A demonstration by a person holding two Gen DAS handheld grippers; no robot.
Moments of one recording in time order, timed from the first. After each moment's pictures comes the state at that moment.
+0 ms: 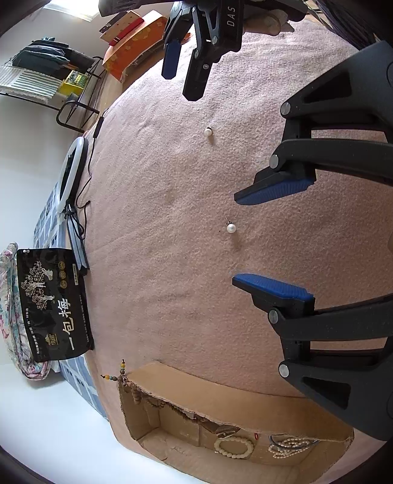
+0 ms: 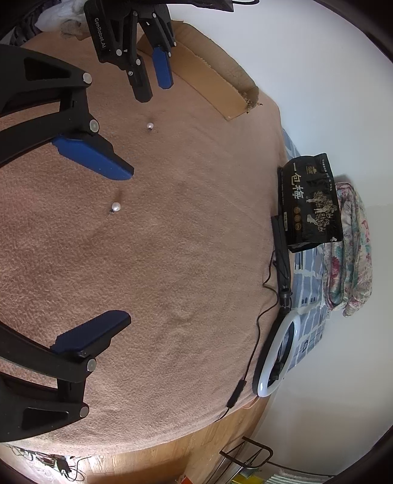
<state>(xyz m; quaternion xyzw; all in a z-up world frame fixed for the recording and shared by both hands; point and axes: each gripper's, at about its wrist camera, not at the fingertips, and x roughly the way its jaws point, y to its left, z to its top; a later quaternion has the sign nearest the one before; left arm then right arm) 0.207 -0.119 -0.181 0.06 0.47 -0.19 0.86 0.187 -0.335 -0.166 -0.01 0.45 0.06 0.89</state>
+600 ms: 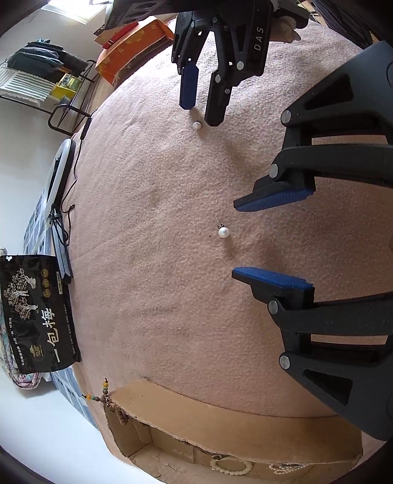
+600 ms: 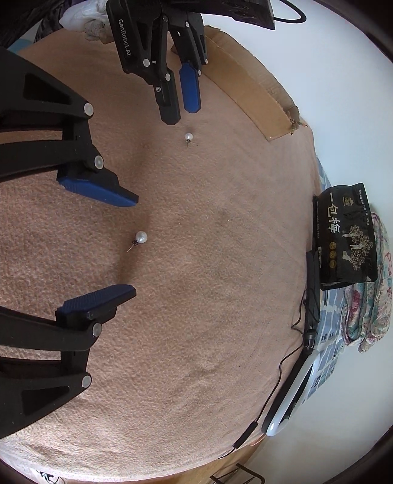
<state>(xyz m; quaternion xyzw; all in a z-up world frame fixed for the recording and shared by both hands) 0.217 -0.126 -0.202 0.06 0.48 -0.20 0.85 0.193 -0.310 -0.206 -0.04 0.49 0.12 0.86</state>
